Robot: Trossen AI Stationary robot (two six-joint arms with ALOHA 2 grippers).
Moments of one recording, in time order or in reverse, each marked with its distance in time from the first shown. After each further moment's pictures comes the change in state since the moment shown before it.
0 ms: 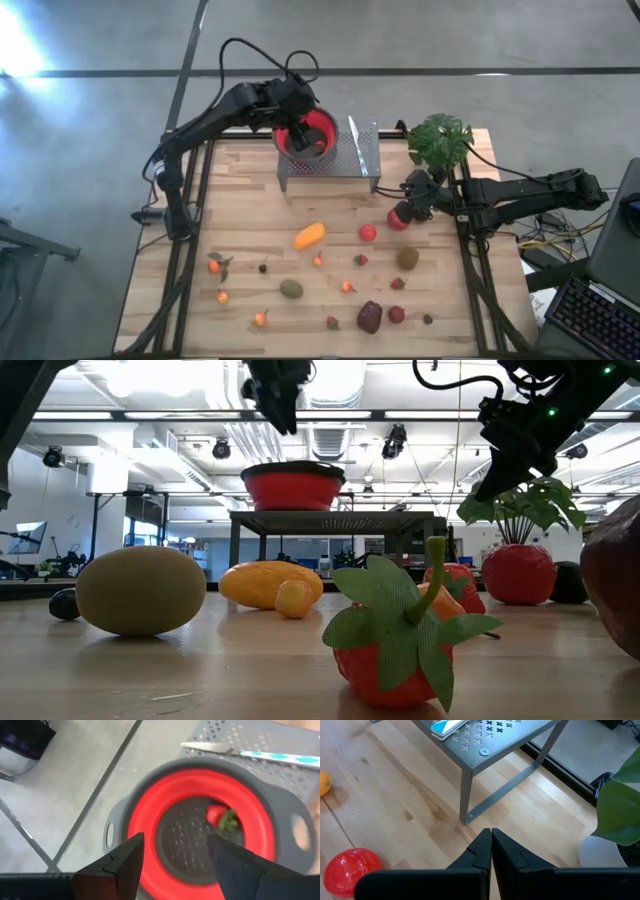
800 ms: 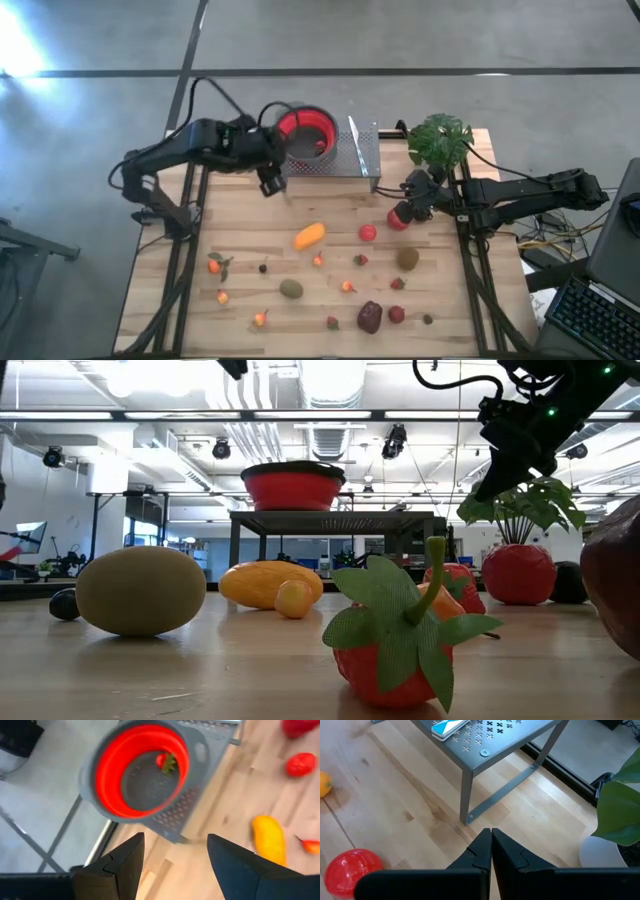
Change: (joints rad) left arm -0.373 -0.230 -0.121 -0.277 -0.124 -0.338; right arm 0.000 0.000 0.000 0.003 0.000 0.000
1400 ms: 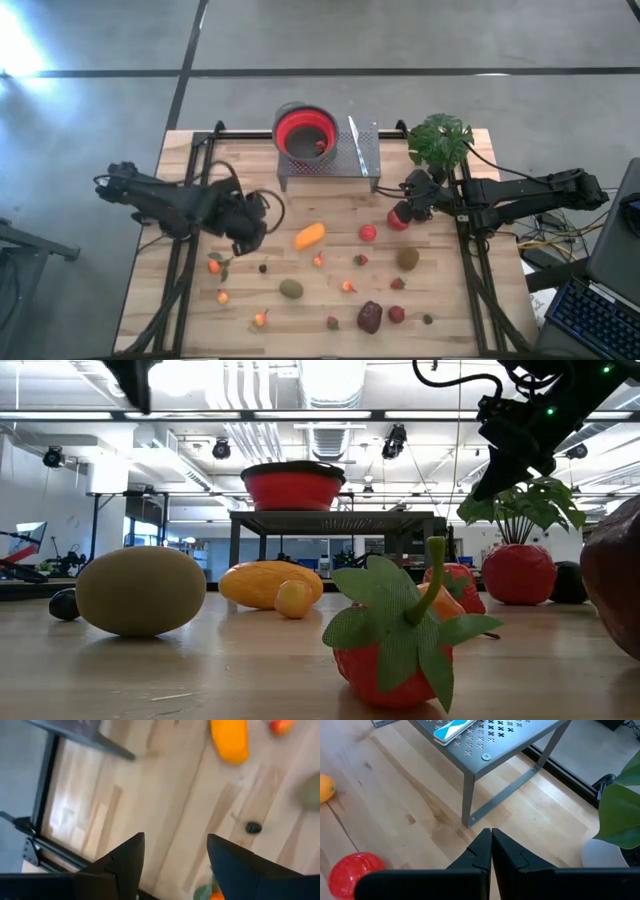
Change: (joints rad) left arm -0.367 -0.182 -0.580 0.013 0.130 -0.356; right arm 0.000 0.000 0.000 0.015 0.000 0.000
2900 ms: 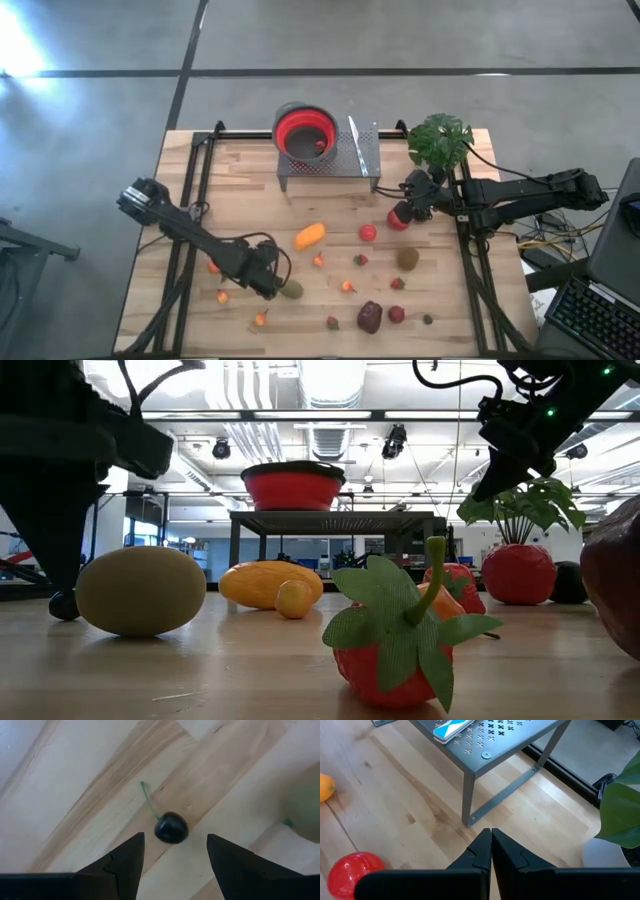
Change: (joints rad) left arm -0.190 0.249 -0.461 0.687 0.211 -0.620; right arm 0.000 0.000 -0.007 0.006 0.000 0.000
